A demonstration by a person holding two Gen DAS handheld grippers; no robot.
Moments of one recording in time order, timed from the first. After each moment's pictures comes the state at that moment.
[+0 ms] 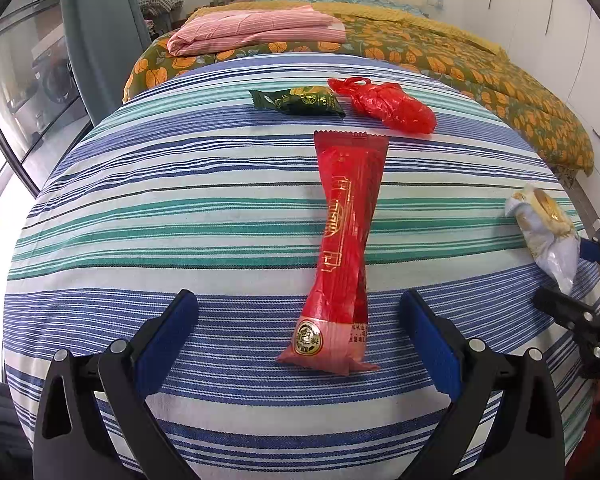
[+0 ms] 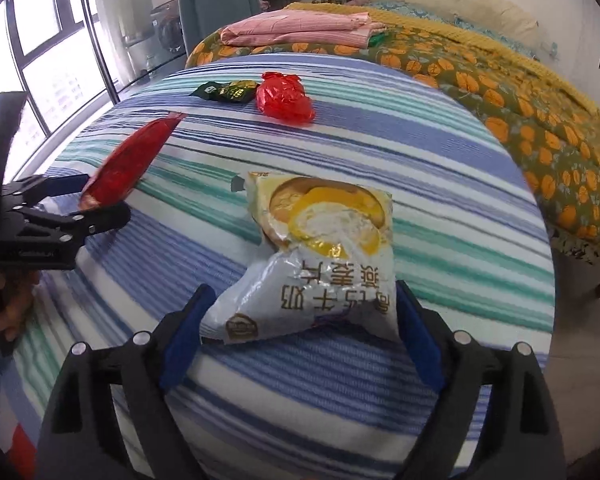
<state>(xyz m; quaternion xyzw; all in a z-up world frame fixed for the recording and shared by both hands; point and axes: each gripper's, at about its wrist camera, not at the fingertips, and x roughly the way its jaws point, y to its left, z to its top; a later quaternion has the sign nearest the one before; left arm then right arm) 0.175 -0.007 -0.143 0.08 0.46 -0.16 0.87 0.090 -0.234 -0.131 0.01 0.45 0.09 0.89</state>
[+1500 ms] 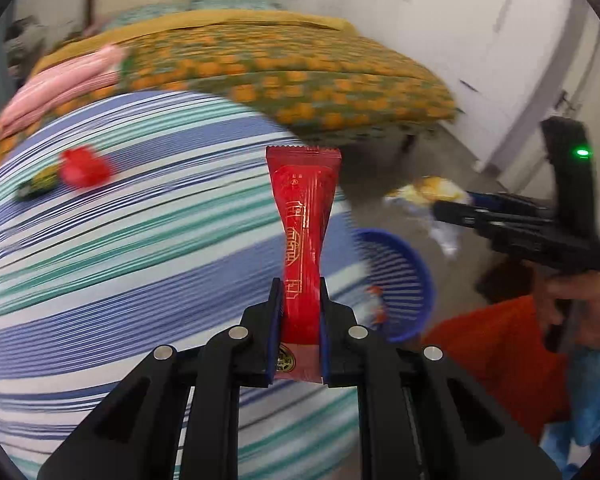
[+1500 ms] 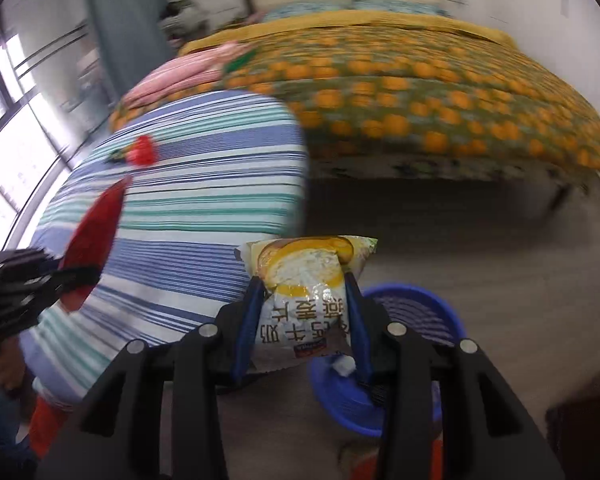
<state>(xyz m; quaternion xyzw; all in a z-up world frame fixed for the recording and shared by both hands) 0.053 -0.200 -0.074 0.09 0.45 -0.40 0.79 -0.034 -0.438 -0.080 0.12 0.44 -0.04 0.89</state>
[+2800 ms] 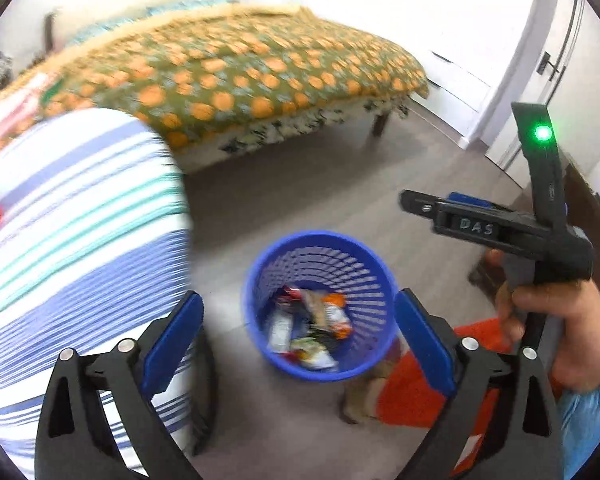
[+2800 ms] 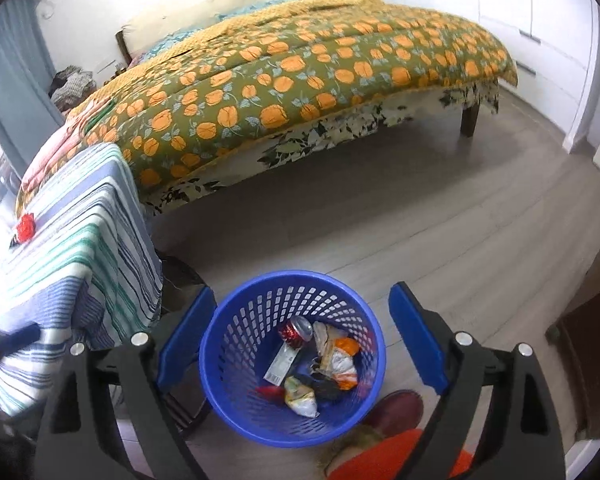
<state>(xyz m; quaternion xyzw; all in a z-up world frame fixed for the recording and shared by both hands) 0.001 -0.324 -0.120 0.14 0.43 -0.41 0.80 -0.084 -0.554 -0.143 0.20 0.40 -0.20 0.87</state>
